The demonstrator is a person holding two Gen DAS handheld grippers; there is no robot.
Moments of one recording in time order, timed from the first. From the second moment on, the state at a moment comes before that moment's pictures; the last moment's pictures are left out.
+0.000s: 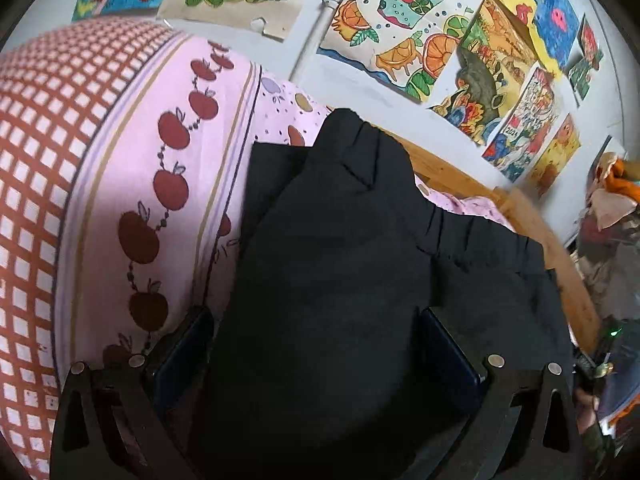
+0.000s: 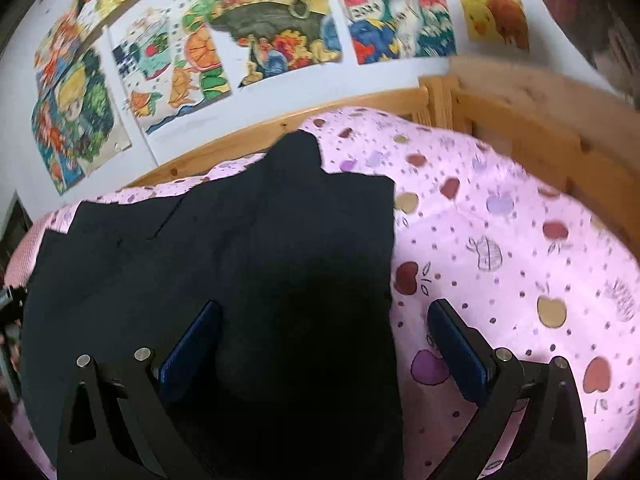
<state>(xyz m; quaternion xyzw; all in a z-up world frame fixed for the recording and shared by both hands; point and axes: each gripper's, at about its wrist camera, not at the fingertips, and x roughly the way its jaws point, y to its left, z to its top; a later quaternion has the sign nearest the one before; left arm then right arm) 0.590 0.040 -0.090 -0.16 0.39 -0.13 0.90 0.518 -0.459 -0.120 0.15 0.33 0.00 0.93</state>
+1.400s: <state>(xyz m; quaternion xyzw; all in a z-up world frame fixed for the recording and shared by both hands) 0.595 0.028 -0.115 -0.15 0.43 -0.18 0.87 0.558 -0.465 -0.167 0.24 0.40 0.15 0.87</state>
